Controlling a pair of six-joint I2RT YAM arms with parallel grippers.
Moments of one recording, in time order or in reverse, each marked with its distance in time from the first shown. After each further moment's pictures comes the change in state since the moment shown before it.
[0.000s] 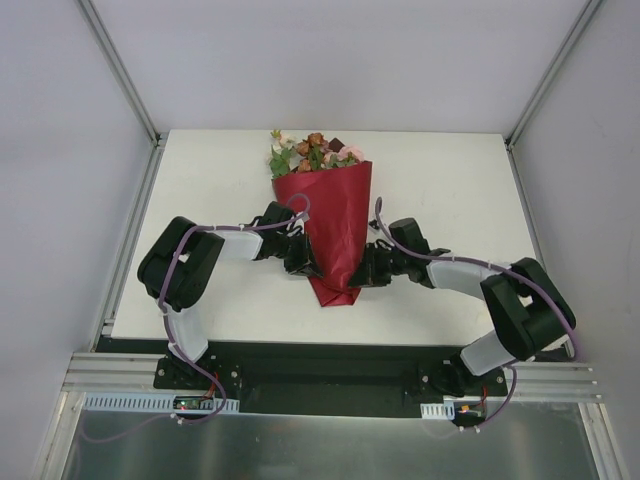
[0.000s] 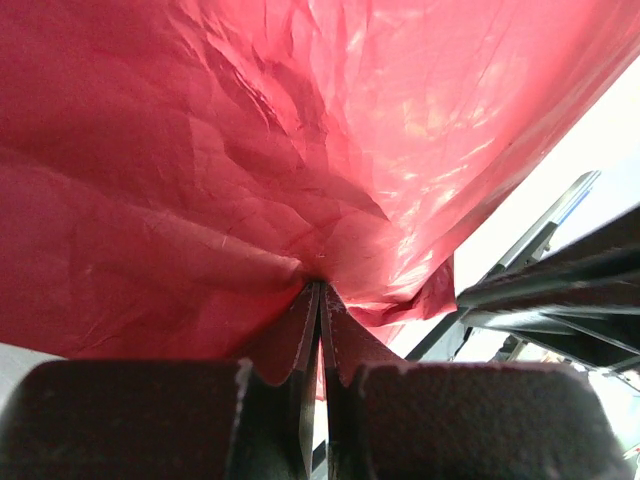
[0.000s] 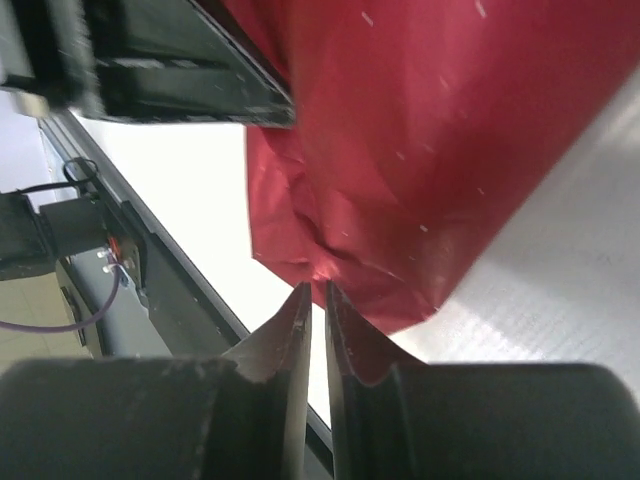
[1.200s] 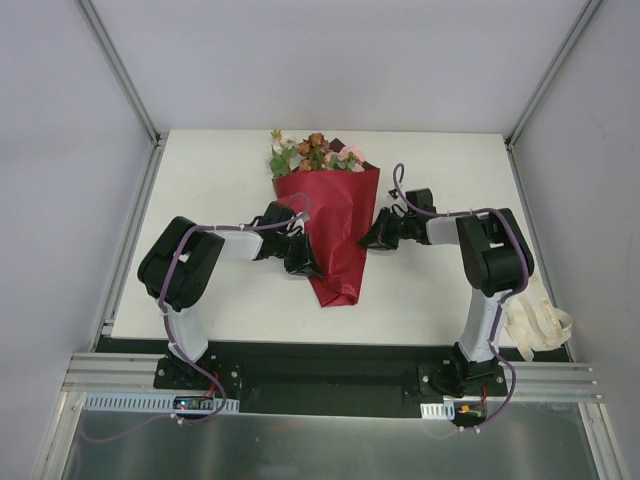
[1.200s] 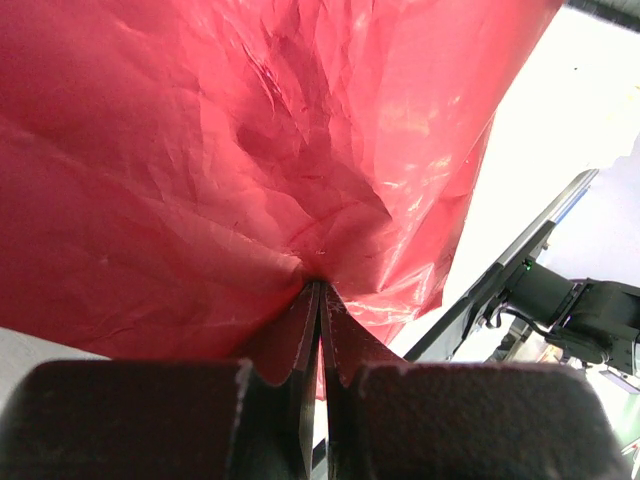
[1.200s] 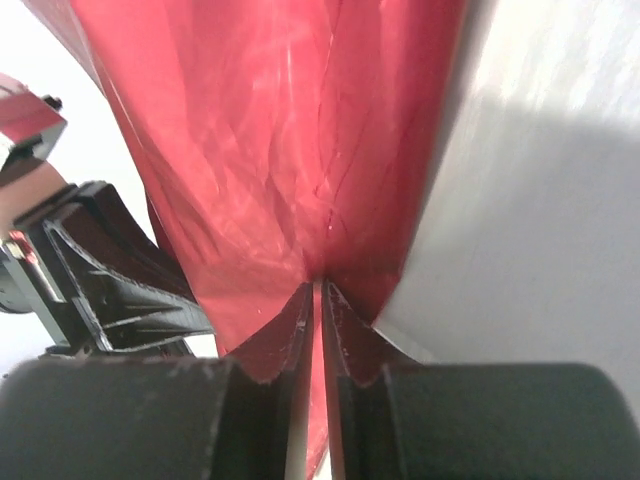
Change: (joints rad) left arm 0.000 0.001 0.000 0.001 0.026 -0.003; right arm -0.254 0.441 0.312 0.061 -0.113 0.033
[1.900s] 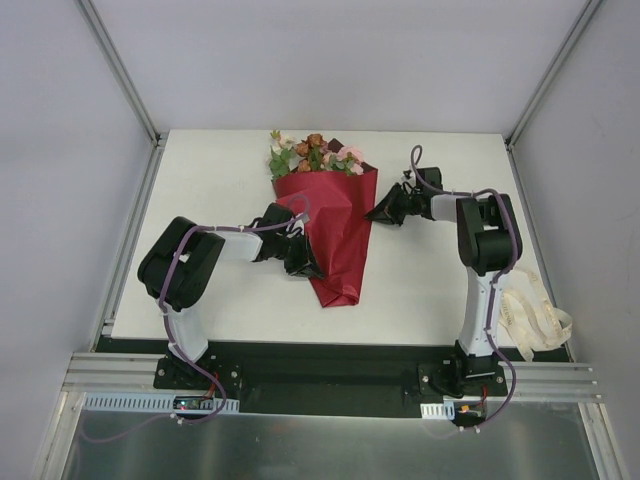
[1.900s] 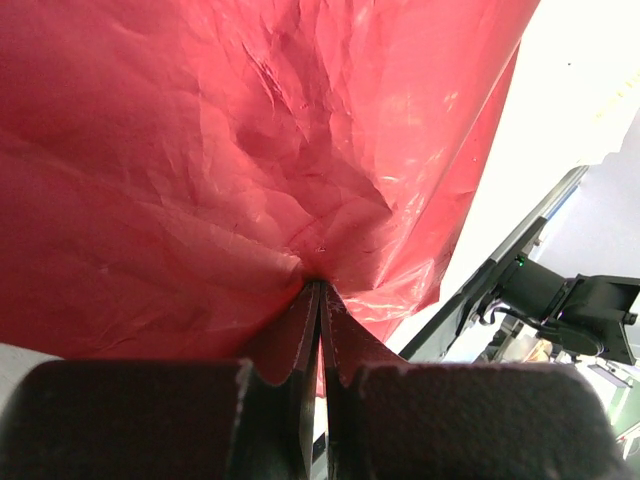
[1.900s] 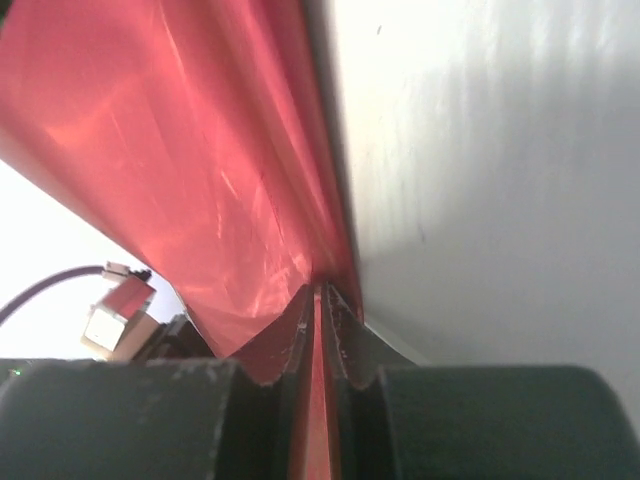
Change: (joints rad) left arm 0.000 0.000 -0.018 0.024 0.018 -0.018; right arm -0.106 0.215 0.320 -0.089 -0.007 0.164
